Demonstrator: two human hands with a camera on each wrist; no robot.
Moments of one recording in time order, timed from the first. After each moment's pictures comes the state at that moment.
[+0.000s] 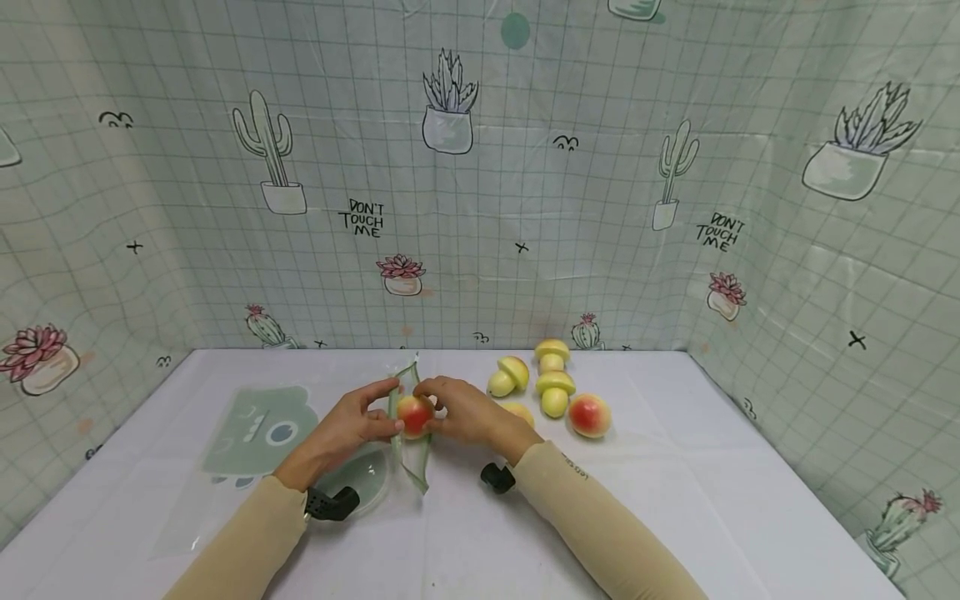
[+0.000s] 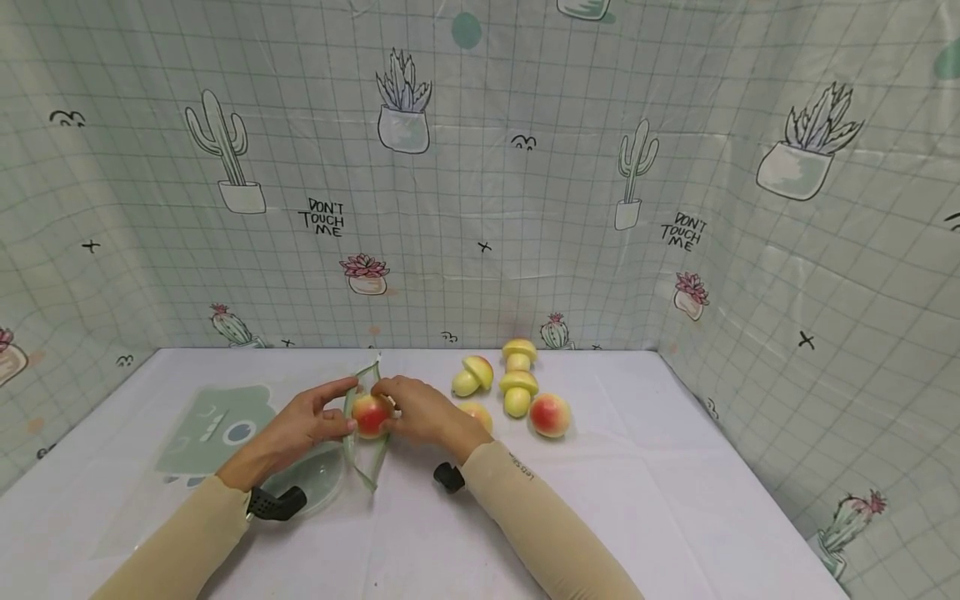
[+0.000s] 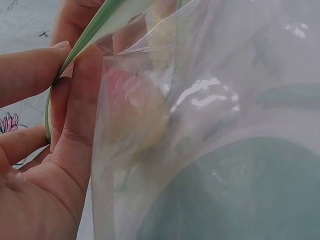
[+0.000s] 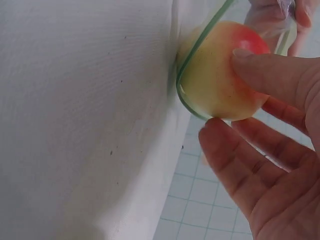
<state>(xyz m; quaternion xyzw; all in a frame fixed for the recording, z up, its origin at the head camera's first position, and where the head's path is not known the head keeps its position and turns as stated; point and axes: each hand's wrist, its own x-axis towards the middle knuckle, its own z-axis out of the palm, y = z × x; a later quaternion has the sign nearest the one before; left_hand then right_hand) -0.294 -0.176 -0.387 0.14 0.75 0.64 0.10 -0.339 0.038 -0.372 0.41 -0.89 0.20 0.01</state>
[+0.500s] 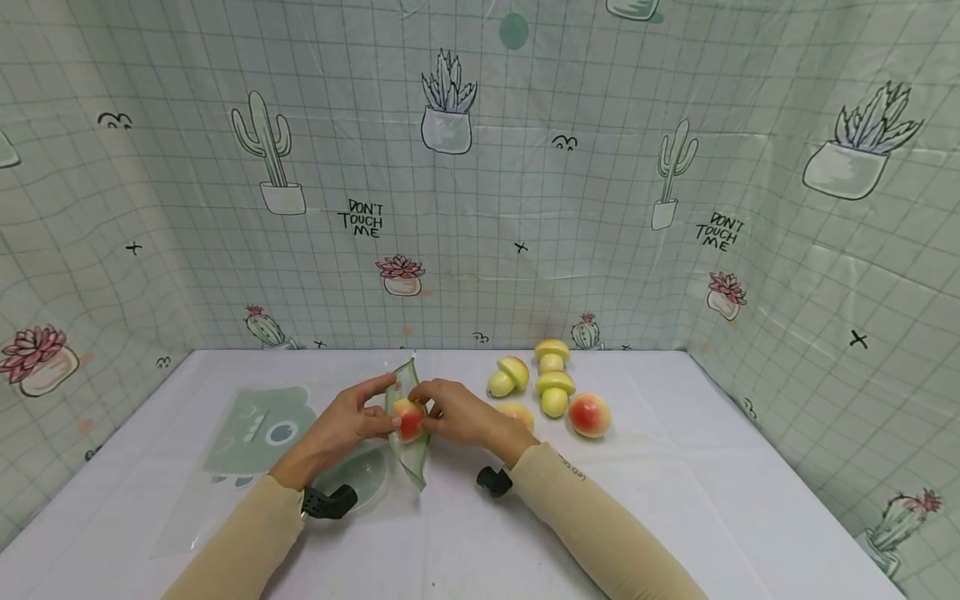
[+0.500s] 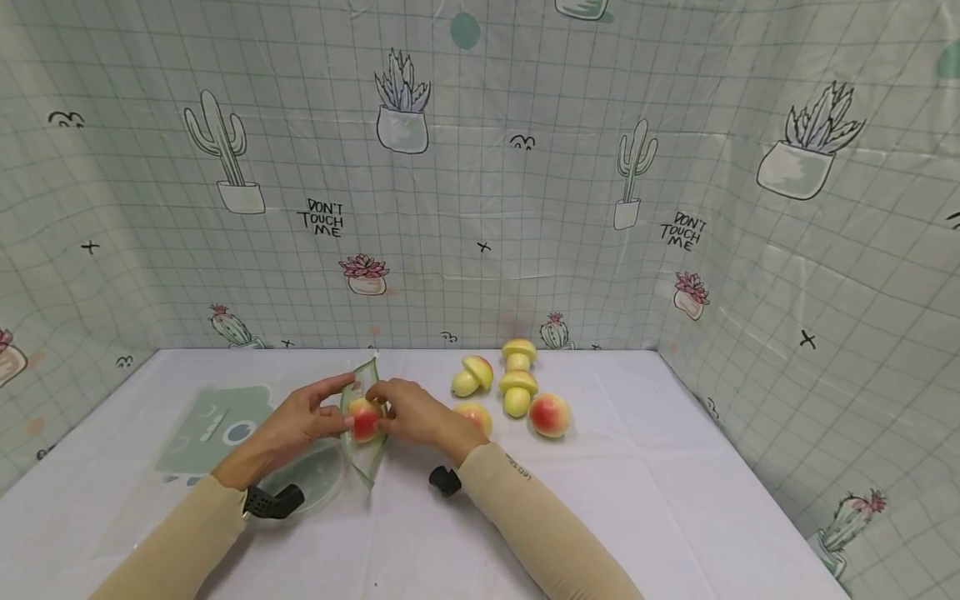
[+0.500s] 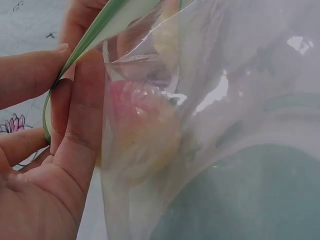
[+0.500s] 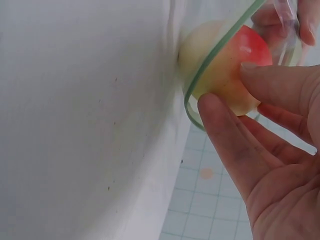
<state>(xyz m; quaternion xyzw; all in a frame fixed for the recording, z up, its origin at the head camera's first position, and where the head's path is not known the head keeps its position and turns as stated) -0.293 -0.176 -0.383 0.13 0.75 0.64 0.09 -0.339 0.033 -0.374 0.44 -0.86 0.26 0.00</state>
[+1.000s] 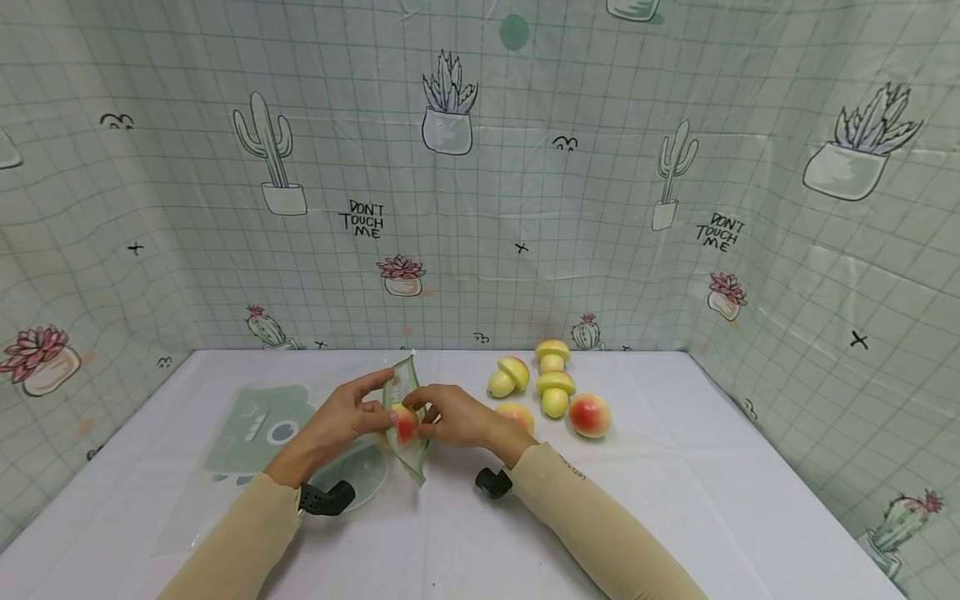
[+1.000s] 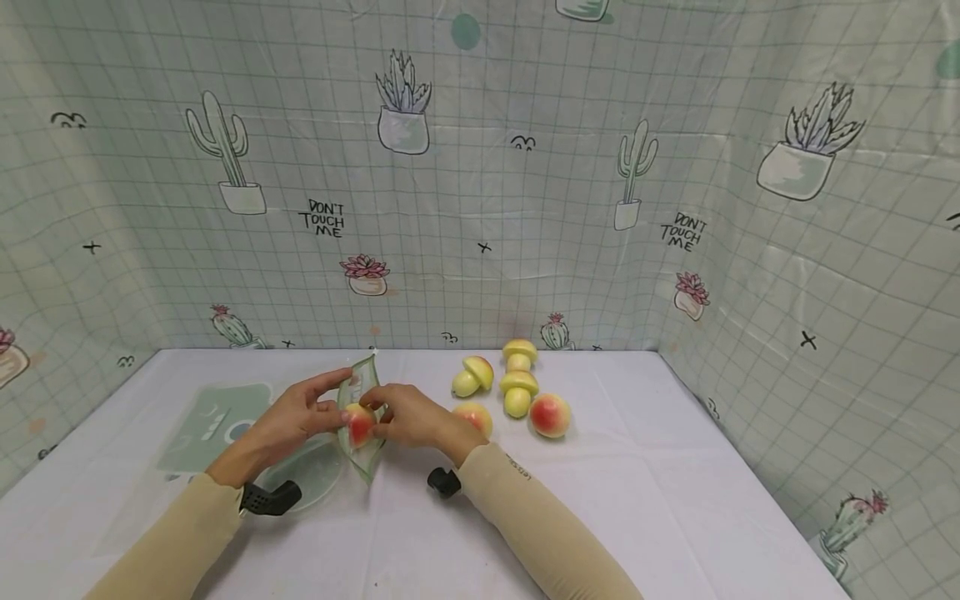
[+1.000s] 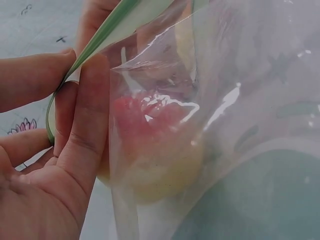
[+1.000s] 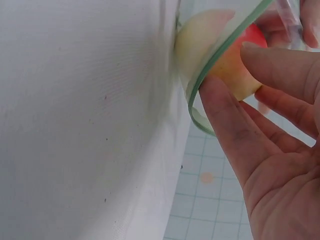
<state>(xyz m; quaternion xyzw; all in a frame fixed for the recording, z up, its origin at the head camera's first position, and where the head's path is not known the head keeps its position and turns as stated) -0.289 -0.178 -0.370 0.14 0.77 0.62 0.08 -0.334 0.030 -0.371 0.43 -0.85 0.30 -0.06</state>
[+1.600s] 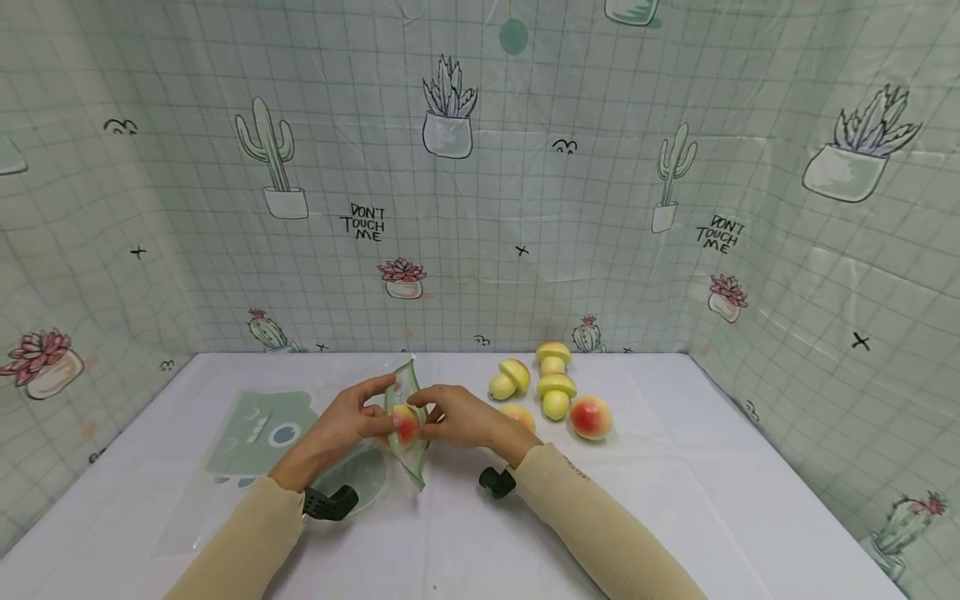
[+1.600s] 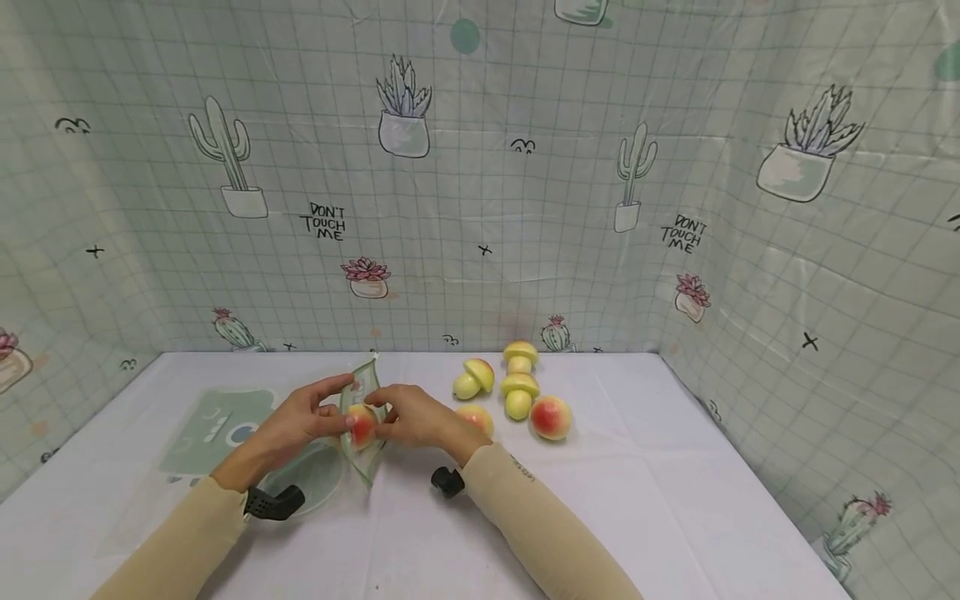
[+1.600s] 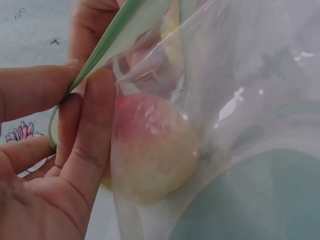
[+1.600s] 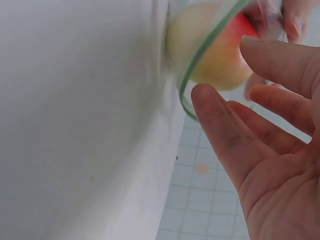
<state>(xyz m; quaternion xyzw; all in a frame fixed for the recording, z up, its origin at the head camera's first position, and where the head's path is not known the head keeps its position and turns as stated) -0.289 -0.178 -0.374 0.14 0.76 0.62 0.08 -0.335 0.035 -0.368 0.41 -0.86 0.29 -0.07</state>
